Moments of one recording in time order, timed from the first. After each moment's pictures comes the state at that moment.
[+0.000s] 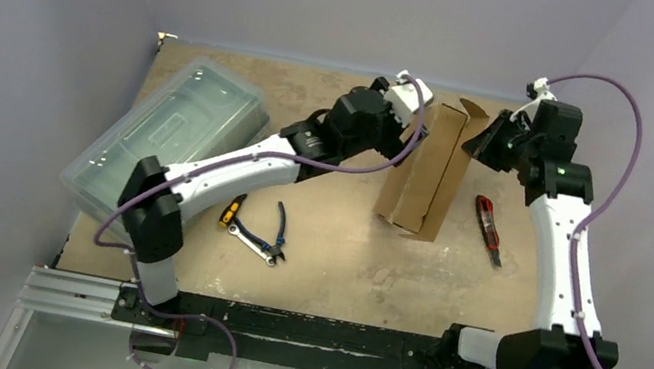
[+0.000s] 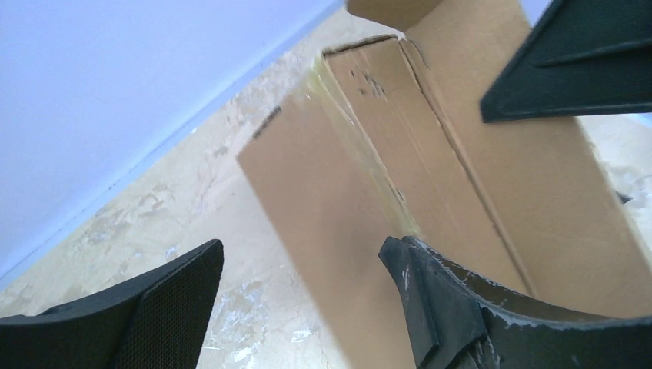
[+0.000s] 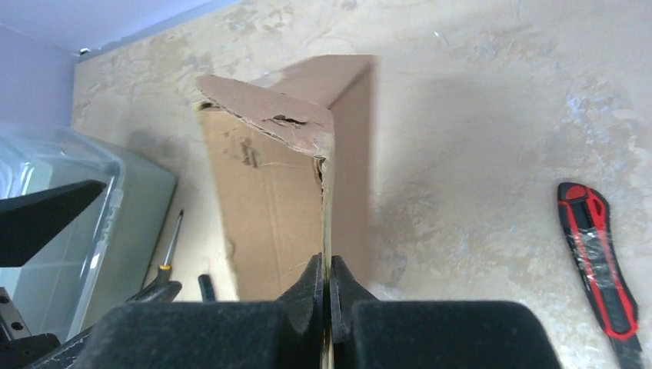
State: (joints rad) left arm -0.90 1.82 1.67 -0.10 -0.15 0.10; right arm -0.03 1.31 1.37 -0.68 -0.27 0.38
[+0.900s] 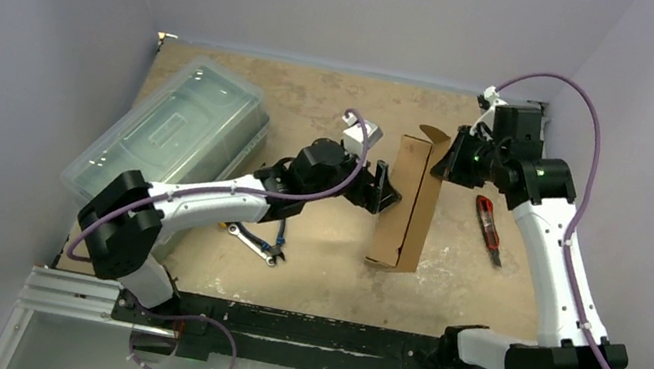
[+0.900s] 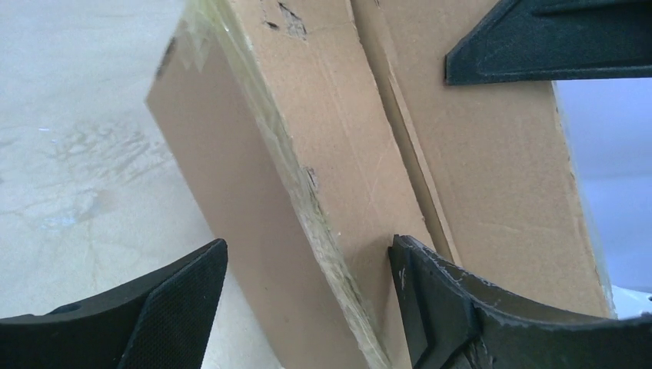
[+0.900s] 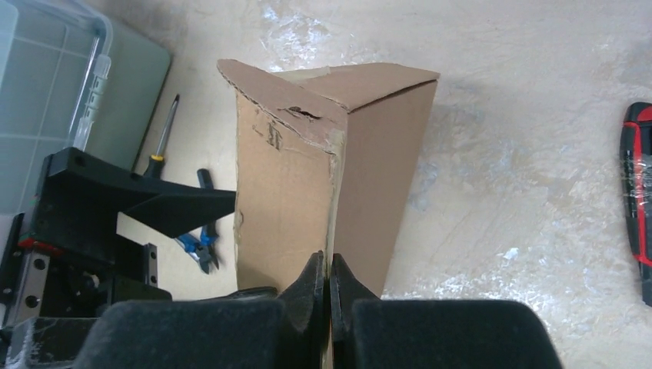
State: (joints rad) left arm -0.91 1.59 1.08 0.23 0.07 -0.49; right arm 0.21 1.26 1.46 -0.98 -0.19 0.33
